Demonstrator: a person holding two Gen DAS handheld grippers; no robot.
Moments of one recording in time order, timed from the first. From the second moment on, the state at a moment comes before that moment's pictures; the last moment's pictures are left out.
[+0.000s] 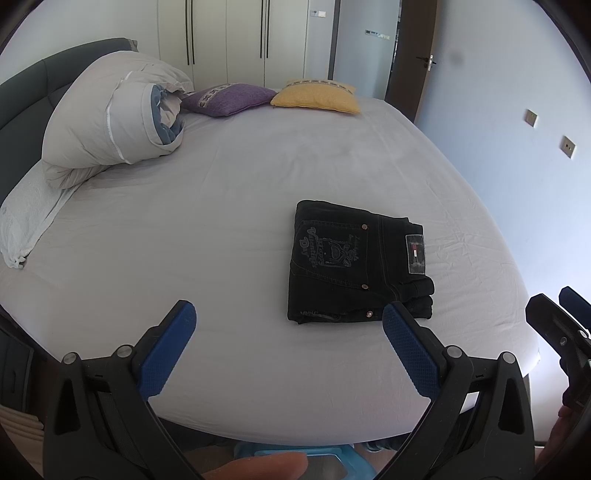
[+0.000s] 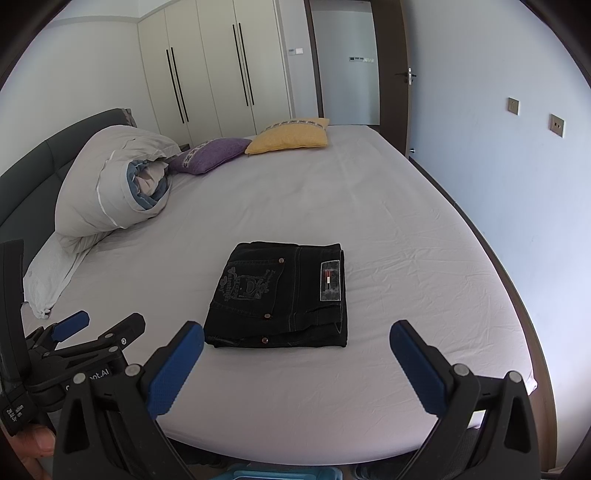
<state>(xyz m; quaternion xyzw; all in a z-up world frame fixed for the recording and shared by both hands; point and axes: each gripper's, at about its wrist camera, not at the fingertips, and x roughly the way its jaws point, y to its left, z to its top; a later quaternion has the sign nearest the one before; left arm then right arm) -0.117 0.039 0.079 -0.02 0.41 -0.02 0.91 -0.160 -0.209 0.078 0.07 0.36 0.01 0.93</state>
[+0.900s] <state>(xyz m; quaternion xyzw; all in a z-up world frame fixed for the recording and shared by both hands) -0.116 0.040 0.078 -0.02 0.41 -0.02 0.91 -0.164 -0.209 0.075 0.07 0.37 0.01 0.93</state>
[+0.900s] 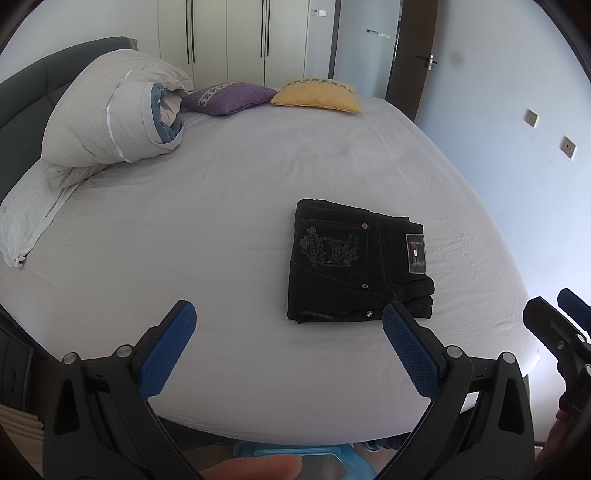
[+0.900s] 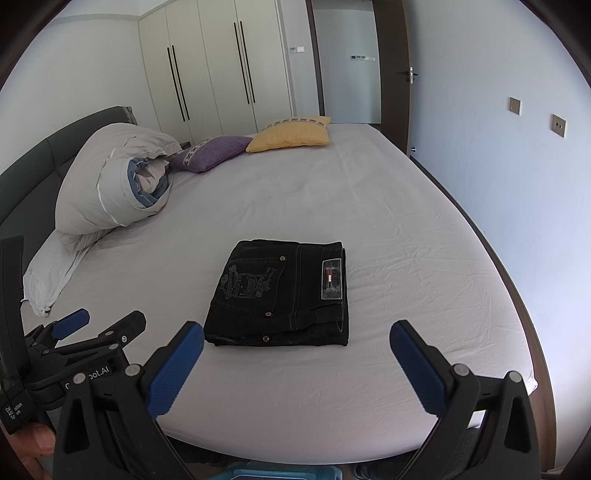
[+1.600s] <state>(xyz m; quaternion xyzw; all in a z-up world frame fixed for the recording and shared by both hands) -0.115 0.041 0.078 -0.01 0.41 -0.02 0.91 -0.167 -0.214 0.071 0.07 0.37 0.01 0.93</state>
